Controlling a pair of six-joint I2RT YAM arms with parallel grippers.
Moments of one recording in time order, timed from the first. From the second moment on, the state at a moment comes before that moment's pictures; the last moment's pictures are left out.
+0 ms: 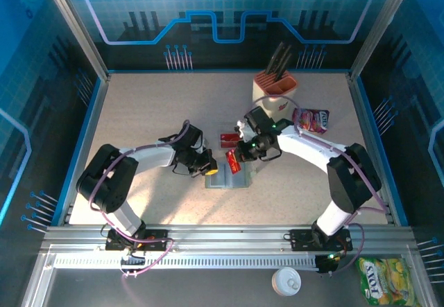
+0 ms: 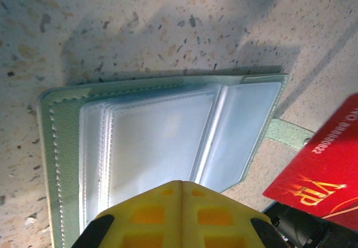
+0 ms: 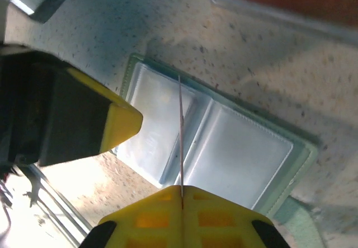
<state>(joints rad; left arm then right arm) -0.47 1.66 0.84 -0.30 0.57 -0.89 0.59 1.68 1.21 -0.71 -0.41 0.20</state>
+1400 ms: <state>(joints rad) -0.33 1.64 0.97 -0.39 0.57 -0.89 0.55 2.16 2.03 -1.29 -0.15 -0.90</state>
